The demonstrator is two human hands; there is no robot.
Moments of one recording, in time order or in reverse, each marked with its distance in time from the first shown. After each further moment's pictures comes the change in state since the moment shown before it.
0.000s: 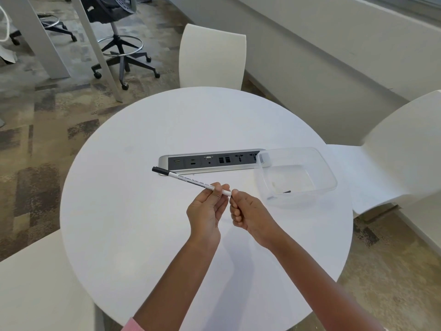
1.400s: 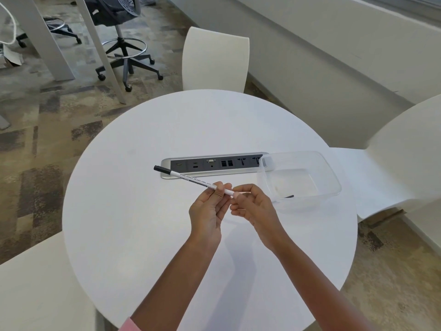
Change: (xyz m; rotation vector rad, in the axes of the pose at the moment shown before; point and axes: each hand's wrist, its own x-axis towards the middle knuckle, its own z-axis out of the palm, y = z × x) left_hand 0.007 0.008 0.005 -0.049 -0.030 -0.049; right_hand 0.003 -0.006 -0.004 0.044 0.090 -0.187
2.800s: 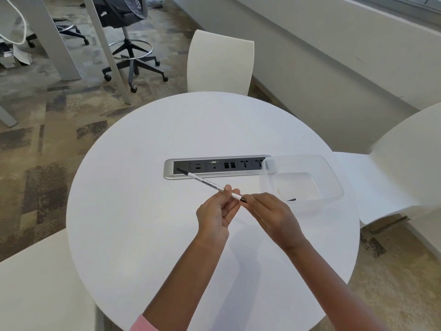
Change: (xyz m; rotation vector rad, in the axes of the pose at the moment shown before) left_hand 0.000 -0.002 0.007 -0.013 0.049 -0.098; right_hand 0.005 0.006 -0.034 -1.292 0.098 -1.102
